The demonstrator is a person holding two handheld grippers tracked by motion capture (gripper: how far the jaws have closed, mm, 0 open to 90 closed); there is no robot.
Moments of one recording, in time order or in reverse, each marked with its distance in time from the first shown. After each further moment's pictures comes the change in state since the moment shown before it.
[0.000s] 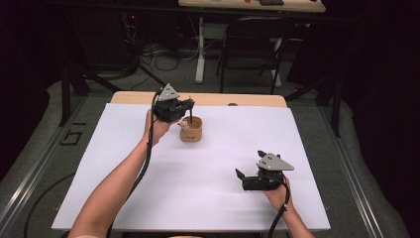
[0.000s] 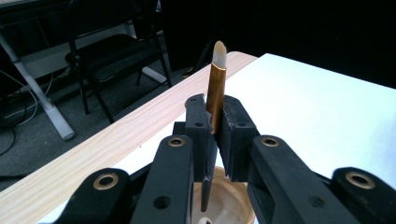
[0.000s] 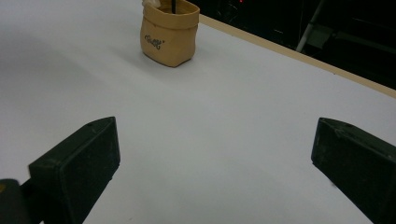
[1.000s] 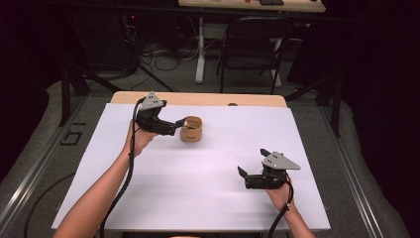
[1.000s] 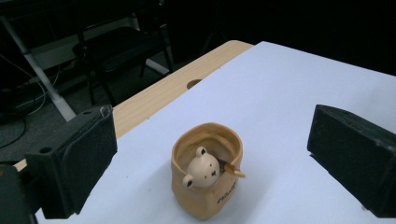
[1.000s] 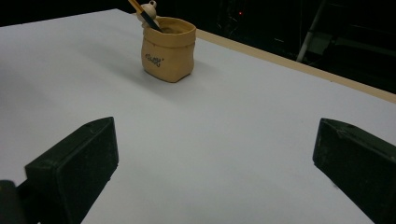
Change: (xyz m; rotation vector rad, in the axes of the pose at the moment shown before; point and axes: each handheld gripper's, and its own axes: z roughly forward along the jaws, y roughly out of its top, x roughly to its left) left arm -0.005 -0.017 -0.060 0.025 0.015 0.011; right arm -0.007 0.003 -0.006 -0.058 0.010 0.046
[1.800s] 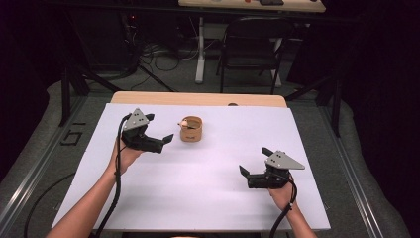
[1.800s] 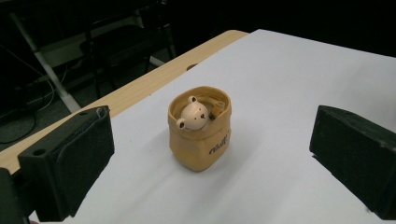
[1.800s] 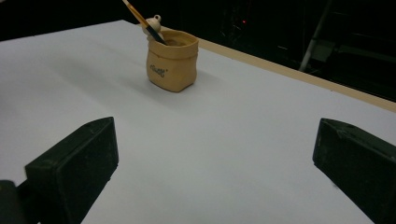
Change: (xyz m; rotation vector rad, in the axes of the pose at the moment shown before) left arm -0.014 -0.038 -0.042 -0.009 0.018 0.012; right arm -0.004 0.006 -0.008 -0.032 0.032 0.014
